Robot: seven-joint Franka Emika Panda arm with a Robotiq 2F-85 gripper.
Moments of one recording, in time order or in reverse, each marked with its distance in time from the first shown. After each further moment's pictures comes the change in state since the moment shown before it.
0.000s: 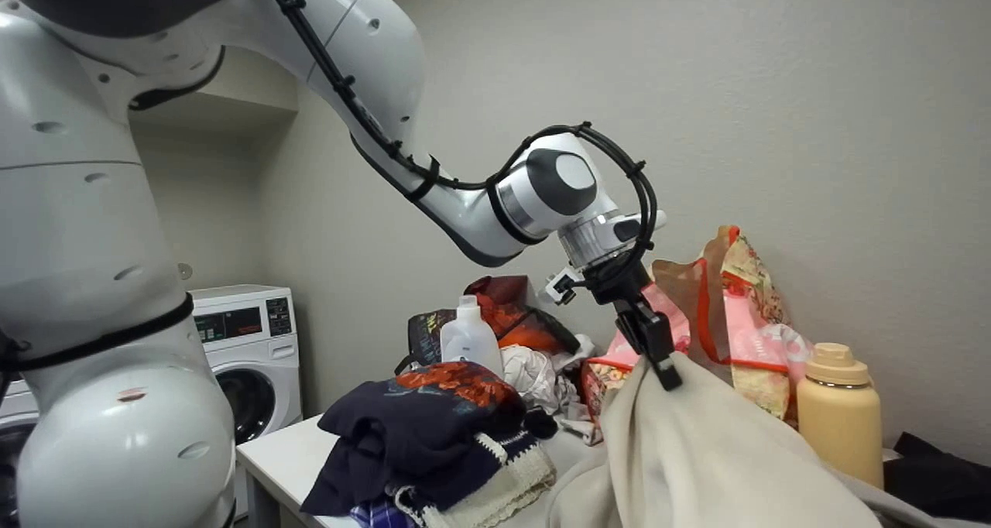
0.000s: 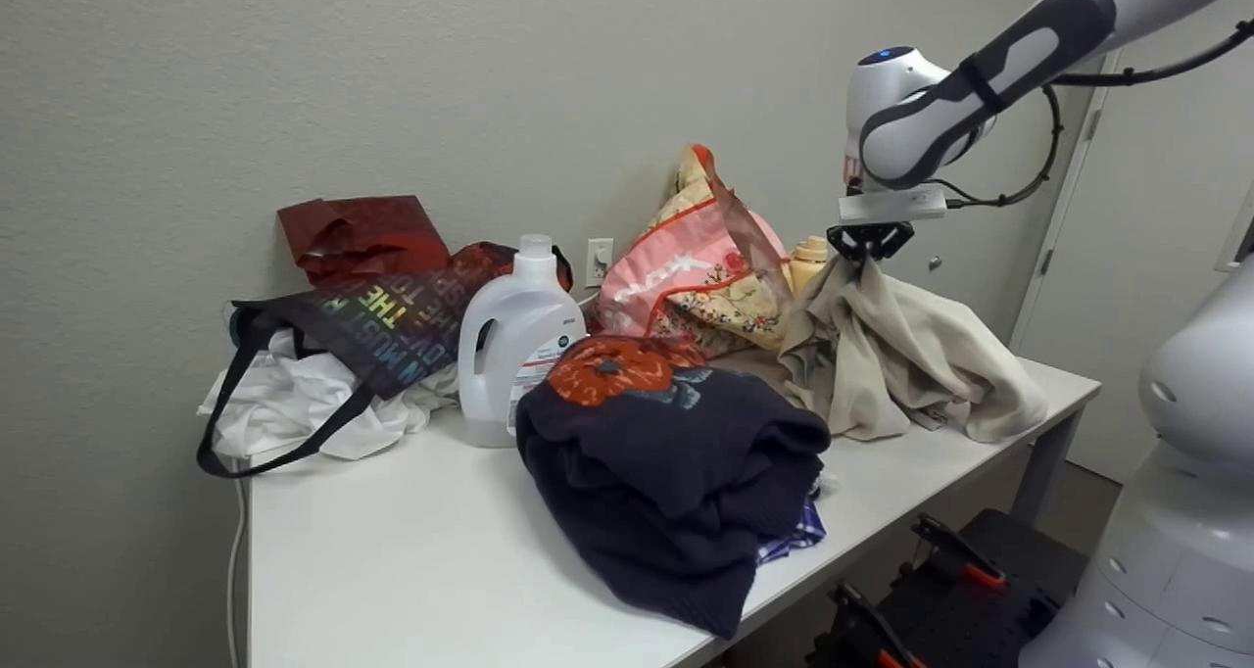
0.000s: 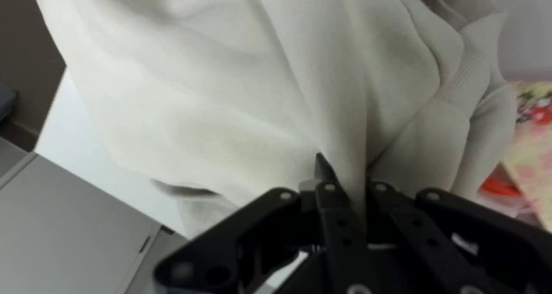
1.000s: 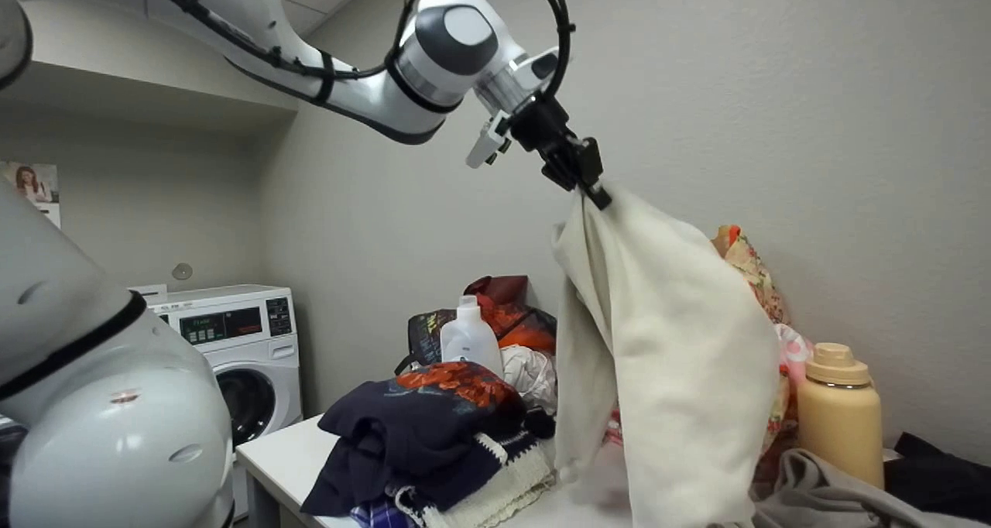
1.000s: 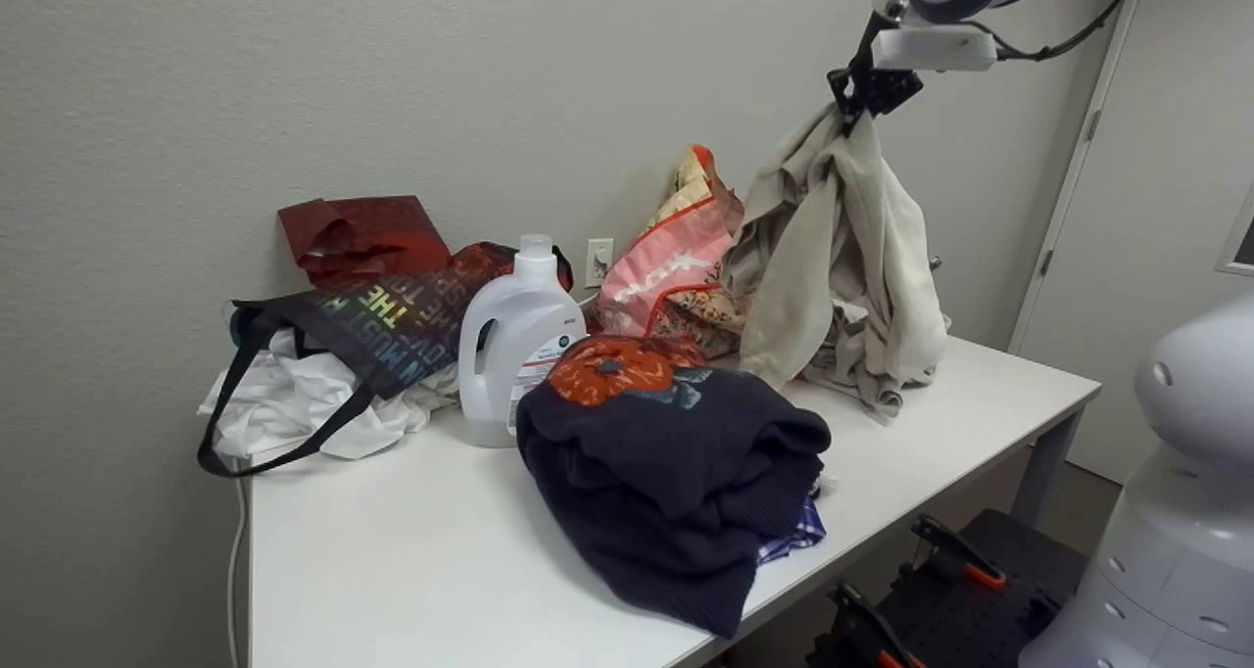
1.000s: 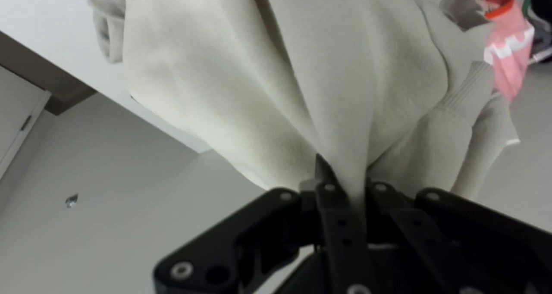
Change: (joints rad) arm -0.030 -0.371 0.195 0.091 0.190 -0.073 -0.307
